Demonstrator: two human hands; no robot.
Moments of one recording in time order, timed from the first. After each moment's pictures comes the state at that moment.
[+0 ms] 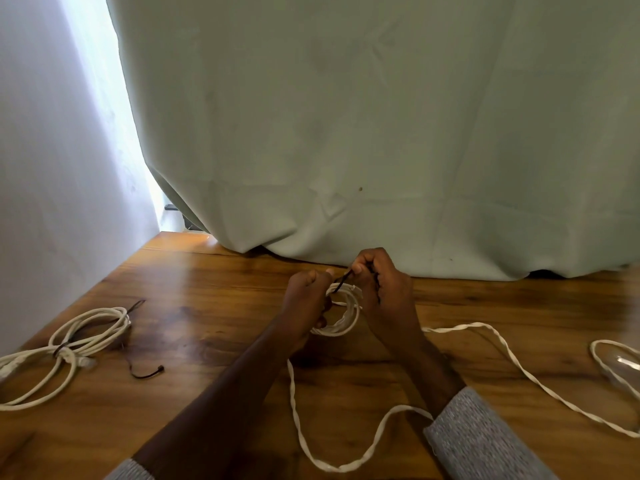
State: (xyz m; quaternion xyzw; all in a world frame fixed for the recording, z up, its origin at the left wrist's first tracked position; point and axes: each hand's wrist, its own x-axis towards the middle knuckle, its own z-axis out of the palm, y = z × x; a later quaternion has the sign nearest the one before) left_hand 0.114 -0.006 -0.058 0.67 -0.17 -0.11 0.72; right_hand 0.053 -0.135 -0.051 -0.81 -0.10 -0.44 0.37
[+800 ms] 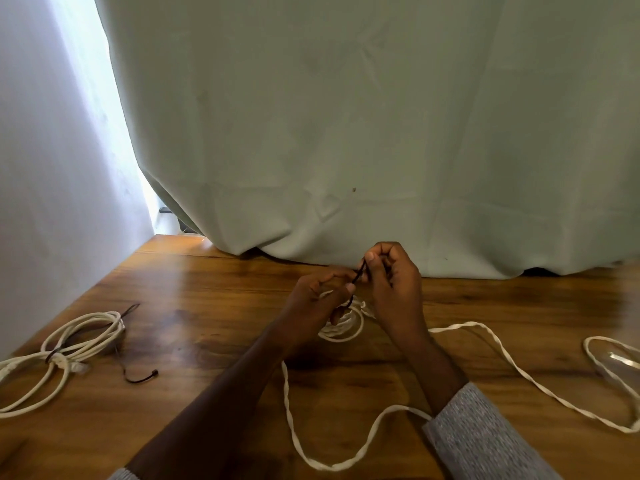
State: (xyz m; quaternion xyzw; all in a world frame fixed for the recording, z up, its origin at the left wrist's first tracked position) left_hand 0.101 -0.004 -0.050 0.64 -0.38 -0.08 0.66; right_hand 0.057 -0.146 -0.045 -0.74 0.01 -0.43 0.52
